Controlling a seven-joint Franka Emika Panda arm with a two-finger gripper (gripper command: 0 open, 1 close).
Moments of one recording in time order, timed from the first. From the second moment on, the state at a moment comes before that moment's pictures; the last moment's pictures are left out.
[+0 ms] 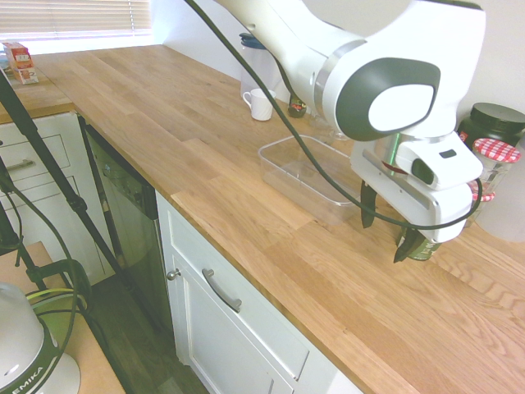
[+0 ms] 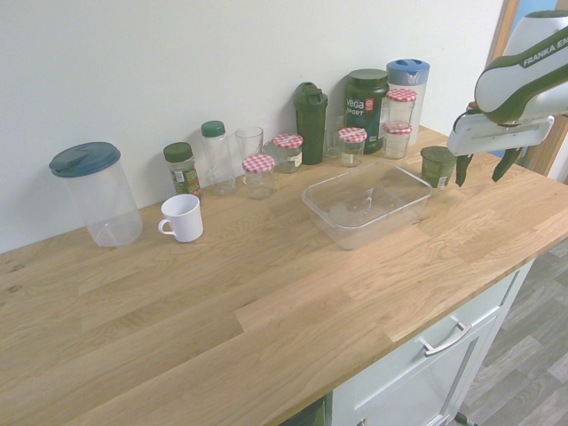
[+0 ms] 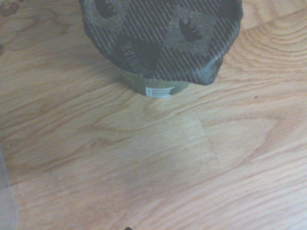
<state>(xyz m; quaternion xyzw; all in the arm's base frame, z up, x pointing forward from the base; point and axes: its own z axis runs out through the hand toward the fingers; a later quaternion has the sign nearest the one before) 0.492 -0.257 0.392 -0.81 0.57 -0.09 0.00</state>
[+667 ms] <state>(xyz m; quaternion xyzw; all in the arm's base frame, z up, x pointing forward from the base) 0.540 -0.264 0.365 -0.80 0.59 -0.11 0.02</state>
